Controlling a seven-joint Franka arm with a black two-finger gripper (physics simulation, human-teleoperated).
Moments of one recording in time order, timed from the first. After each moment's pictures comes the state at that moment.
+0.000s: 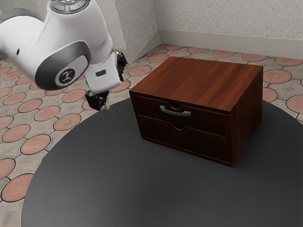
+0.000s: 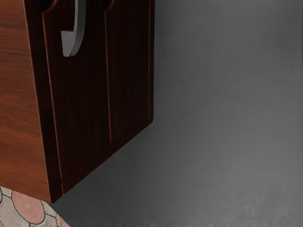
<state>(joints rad) -0.12 -0.13 0.07 -1.72 0.44 1.94 1.28</state>
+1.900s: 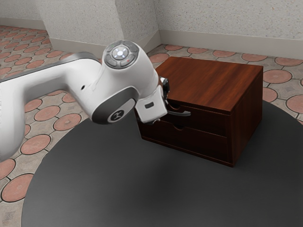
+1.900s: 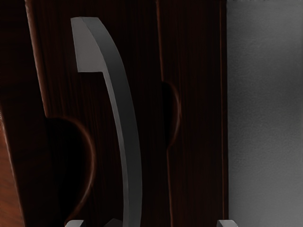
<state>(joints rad) -0.17 0.07 0.10 -1.79 0.45 2.35 1.19</state>
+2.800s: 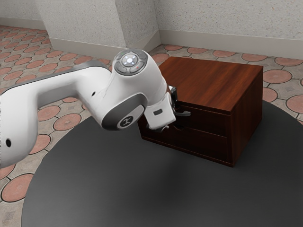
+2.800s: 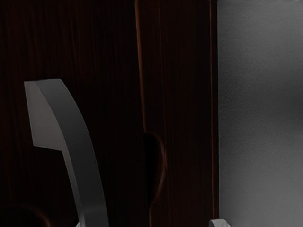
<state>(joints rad) -0.18 0.12 0.09 -1.79 0.41 2.37 1.18</state>
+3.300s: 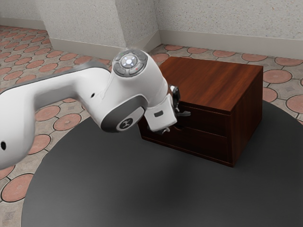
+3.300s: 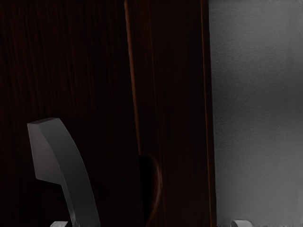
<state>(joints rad) -0.21 0.08 0.10 -1.84 0.41 2.38 1.19</state>
